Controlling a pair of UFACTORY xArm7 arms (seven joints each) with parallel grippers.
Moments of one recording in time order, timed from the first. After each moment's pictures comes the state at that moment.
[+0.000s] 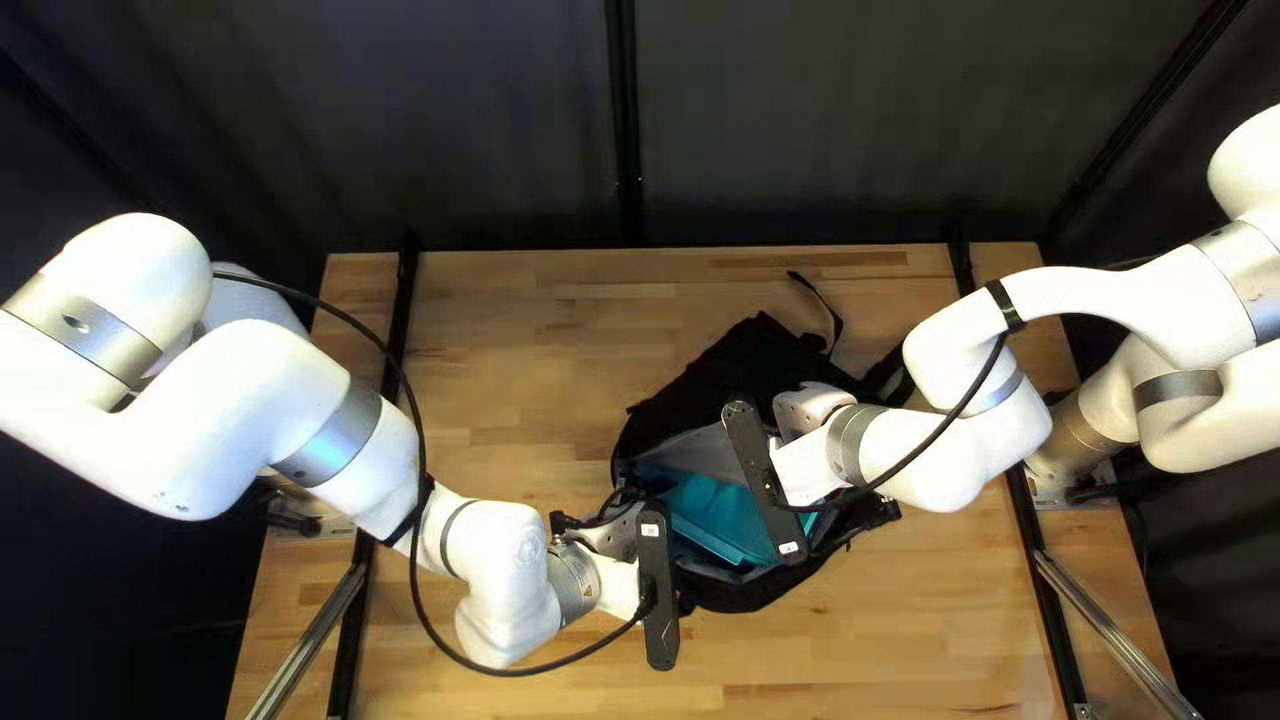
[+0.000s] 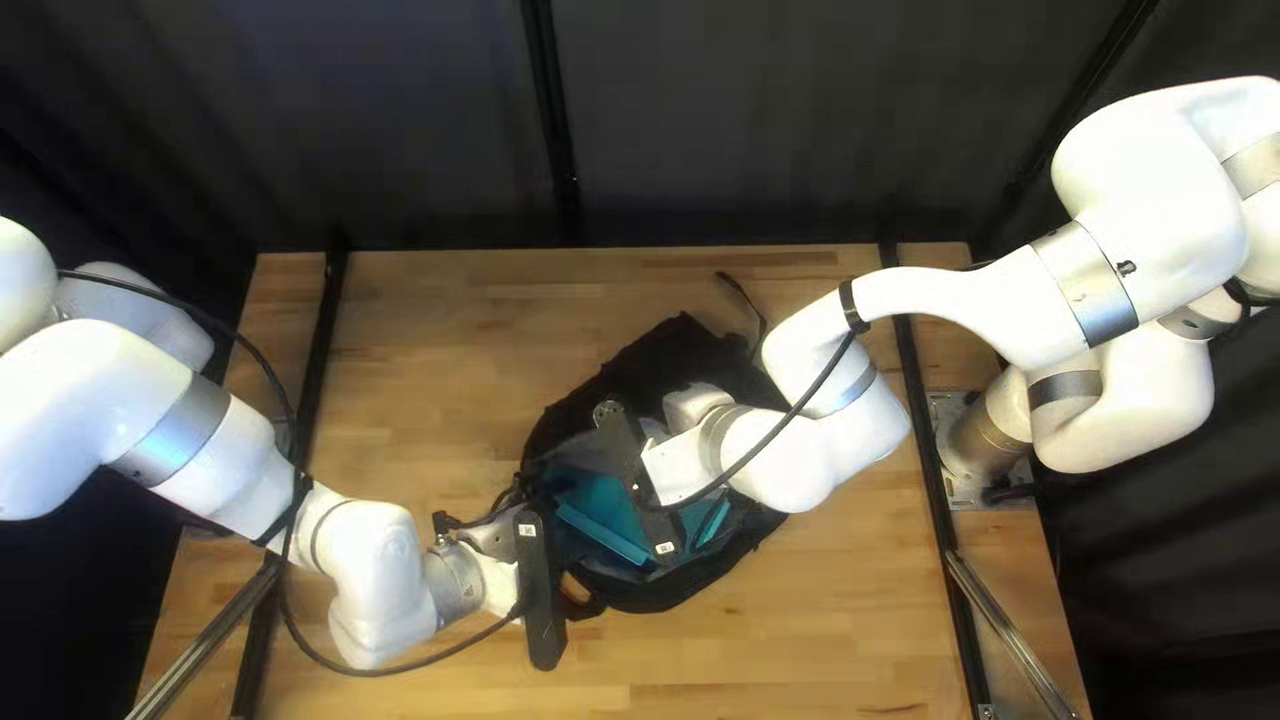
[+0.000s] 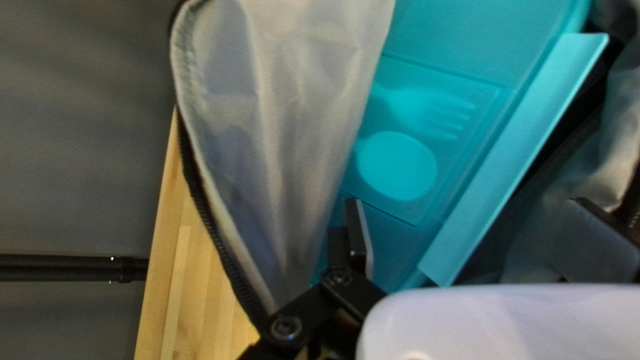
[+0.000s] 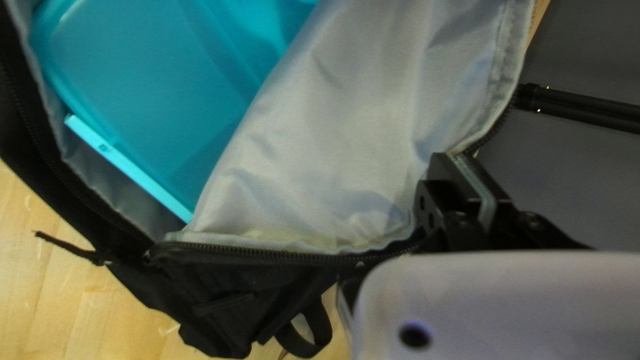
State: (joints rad) left arm -0.44 0.20 -0.10 0.82 1.43 0.87 -1.47; right arm -0.13 -0.16 0.44 0.82 -0.69 0.91 0.23
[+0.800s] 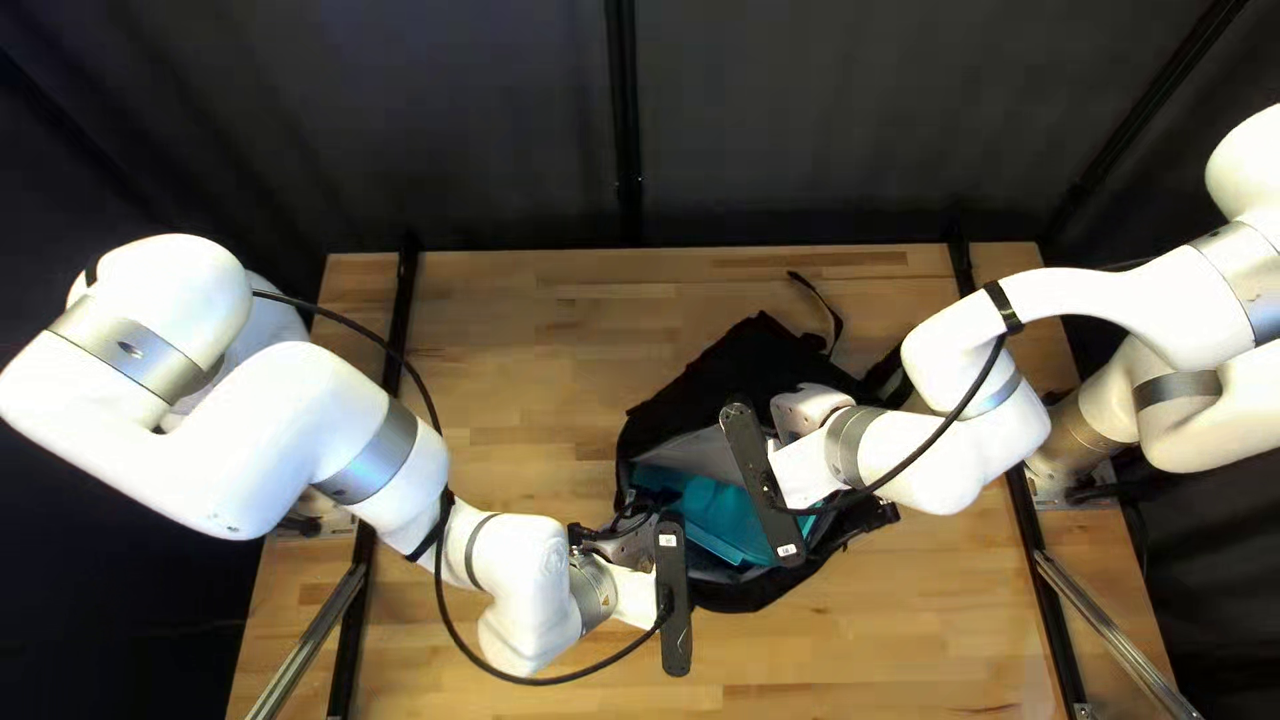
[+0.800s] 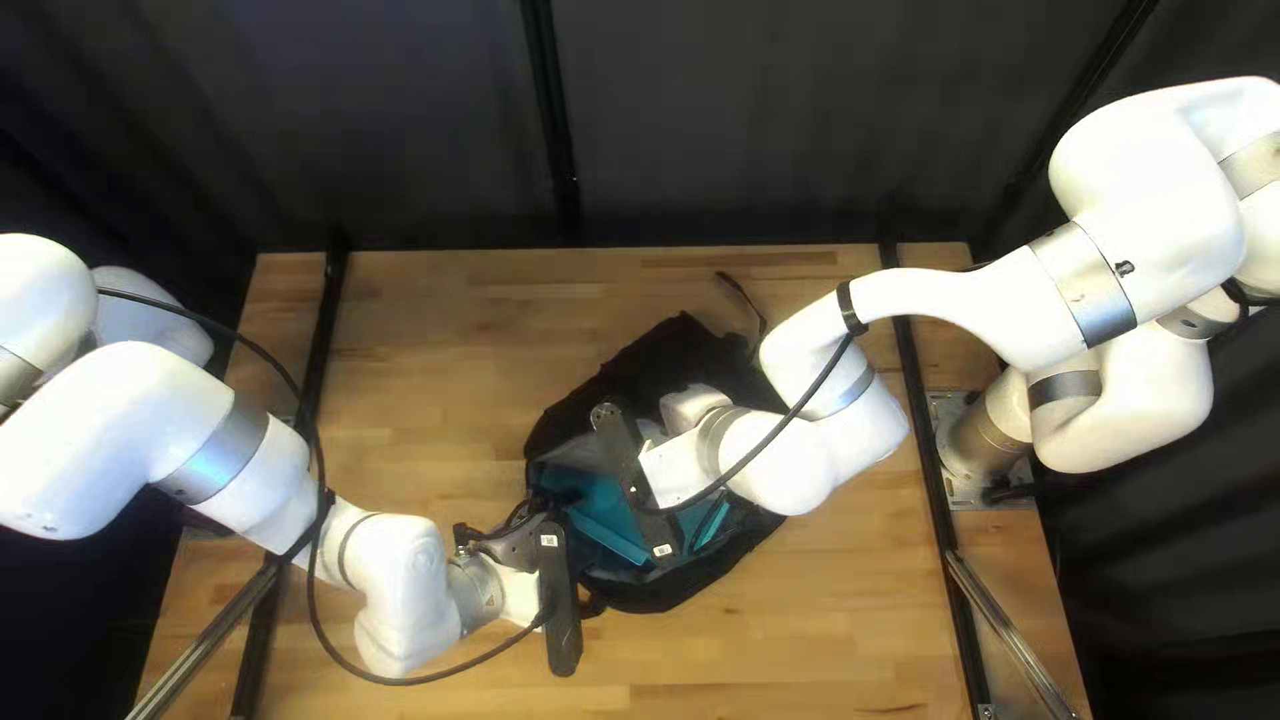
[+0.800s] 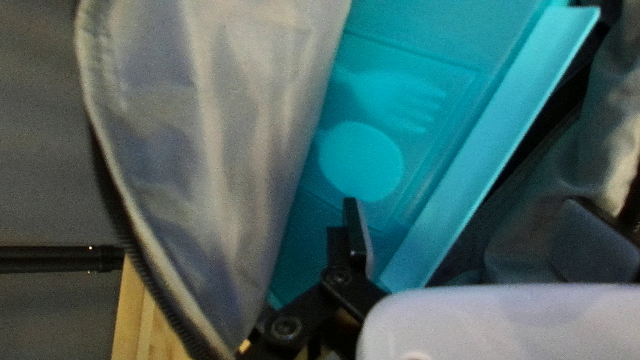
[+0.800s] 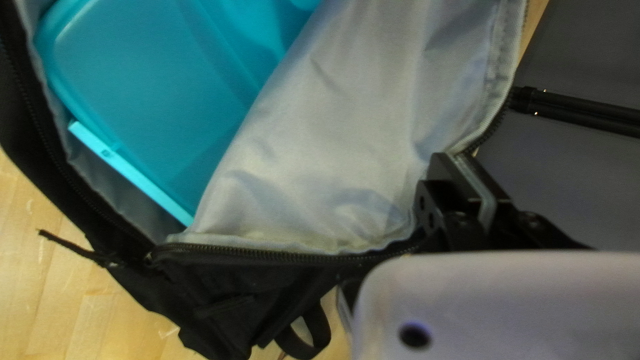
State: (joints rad) left arm -0.43 0.29 -0.09 0.88 1.39 0.87 -1.47; right arm -0.13 -0.15 0.44 0.83 -0.69 0.91 0.24
